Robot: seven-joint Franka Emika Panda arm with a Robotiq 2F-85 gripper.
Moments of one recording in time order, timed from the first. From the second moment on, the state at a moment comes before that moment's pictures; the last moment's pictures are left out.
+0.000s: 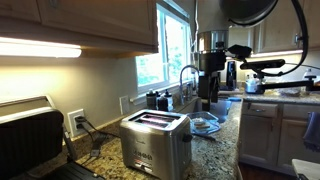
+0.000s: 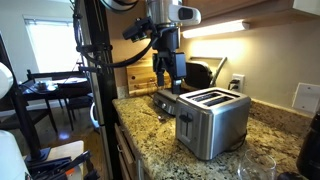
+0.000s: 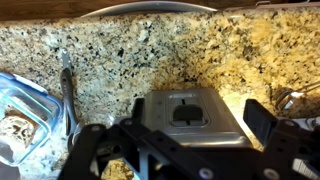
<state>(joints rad) -0.03 -0.46 -0.04 -2.52 -0.04 2.12 0.02</state>
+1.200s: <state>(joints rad) -0.02 -0.27 -0.02 -2.52 0.04 2.29 0.01</state>
